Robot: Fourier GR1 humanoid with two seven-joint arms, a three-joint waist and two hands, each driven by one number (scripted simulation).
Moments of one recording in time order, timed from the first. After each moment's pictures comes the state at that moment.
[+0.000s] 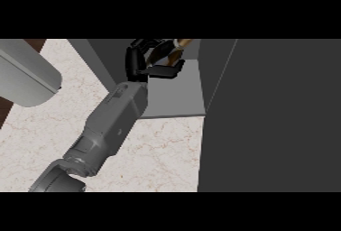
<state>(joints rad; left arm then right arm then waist) -1.10 0.00 -0.01 -0.29 0.49 0.44 -0.69 -0.09 -0.04 0.03 -2.42 -0.18 0.18 0.61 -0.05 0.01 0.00</state>
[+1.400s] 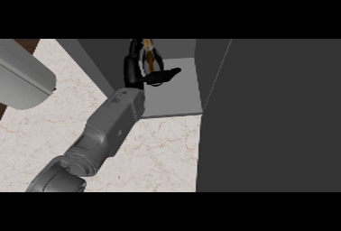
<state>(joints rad) -1.13 0.00 0.04 -0.10 0.44 0.50 -0.77 -0.11 -0.04 0.05 -2.41 -0.19 0.18 0.60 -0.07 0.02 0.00</state>
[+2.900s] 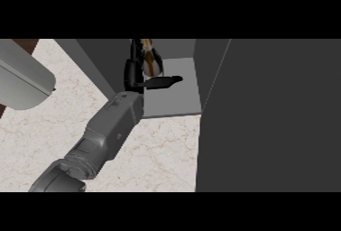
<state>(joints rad) -1.10 0.00 0.04 -0.11 0.41 0.36 -0.86 -0.07 -0.02 0.09 -2.41 -0.18 0.19 0.56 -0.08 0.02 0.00</state>
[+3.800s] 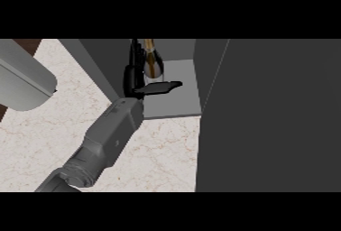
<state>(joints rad) -1.00 0.00 -0.11 -0.23 0.61 0.28 -0.86 -0.11 -0.02 0.11 -2.41 -0.17 0.16 0.60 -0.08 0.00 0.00</state>
